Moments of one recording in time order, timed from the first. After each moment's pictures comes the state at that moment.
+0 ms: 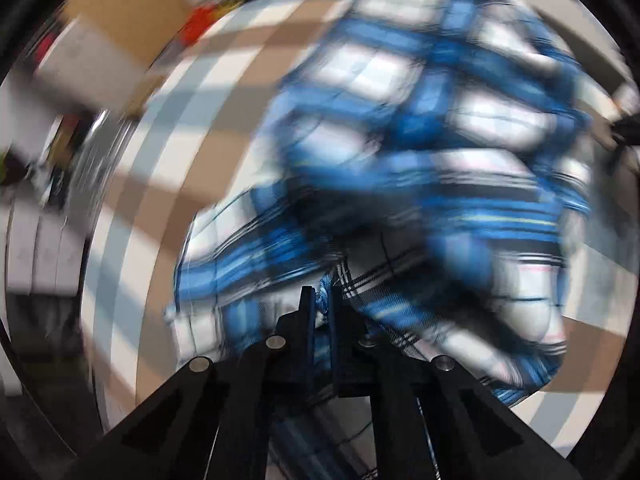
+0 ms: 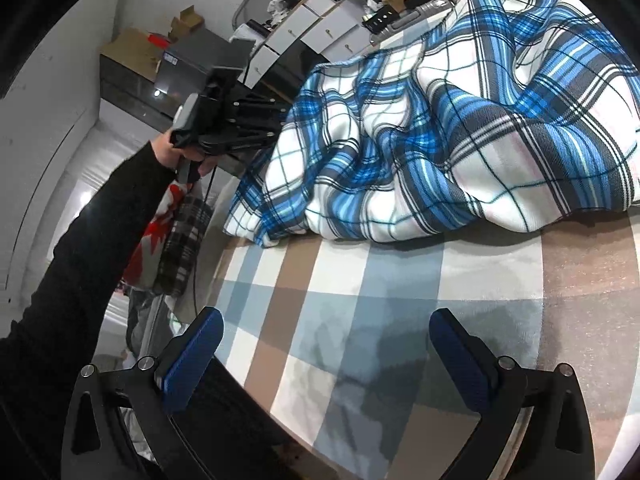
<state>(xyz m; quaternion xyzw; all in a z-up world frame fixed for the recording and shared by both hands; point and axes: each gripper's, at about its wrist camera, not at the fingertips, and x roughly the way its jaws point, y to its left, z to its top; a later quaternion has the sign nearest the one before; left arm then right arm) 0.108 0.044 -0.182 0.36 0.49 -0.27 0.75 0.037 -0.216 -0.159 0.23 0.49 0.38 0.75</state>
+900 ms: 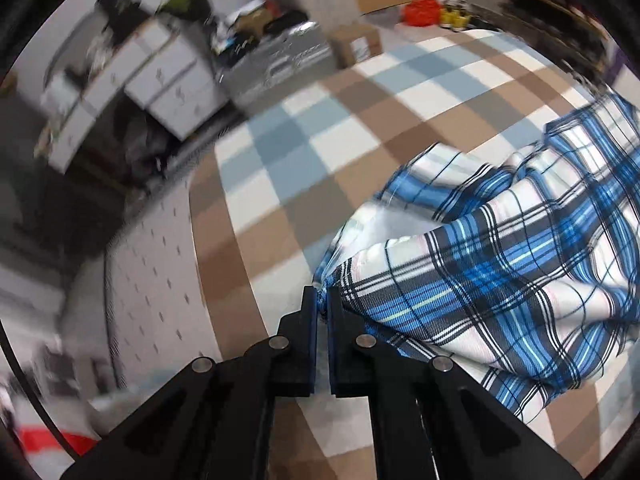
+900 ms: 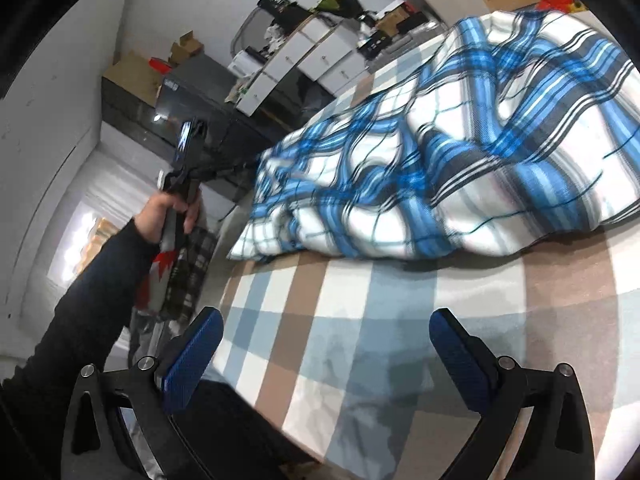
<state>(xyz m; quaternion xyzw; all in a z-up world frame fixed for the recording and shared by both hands) 0.116 0.162 -0.163 0.14 0.49 0.01 0.86 0.035 -0.232 -0.147 0.26 0.45 0.35 0.78</state>
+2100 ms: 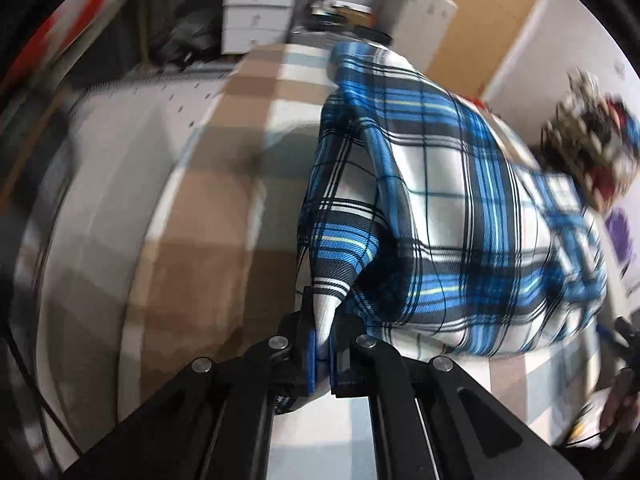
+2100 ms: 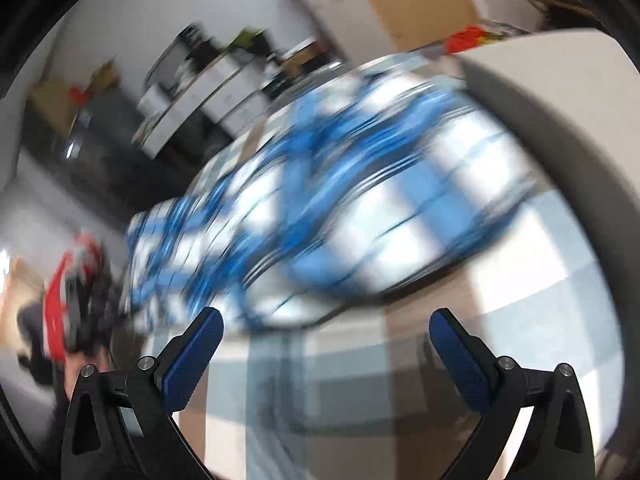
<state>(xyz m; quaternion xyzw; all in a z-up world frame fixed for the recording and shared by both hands) -0.047 0.209 -0.221 -0.21 0.42 0.03 0.88 0.048 -0.277 -0.146 0.25 0.45 0.15 0.84</state>
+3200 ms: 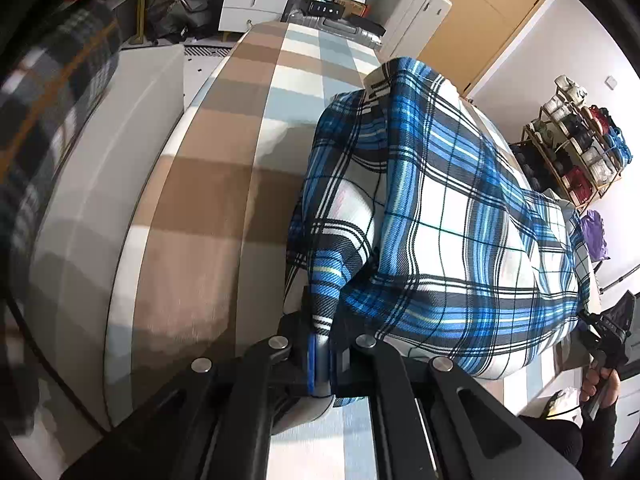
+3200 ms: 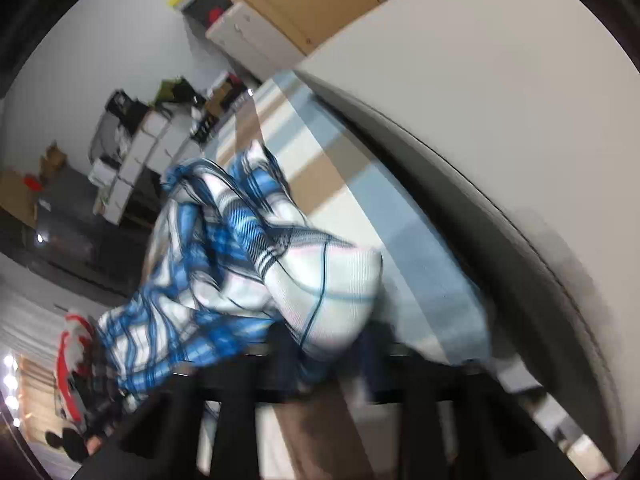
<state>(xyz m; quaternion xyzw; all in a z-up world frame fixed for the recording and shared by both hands) -0.066 0.188 -0.221 -0.23 0.45 0.00 0.86 0.013 -0.370 -0.167 0.32 0.48 0.07 0.81</state>
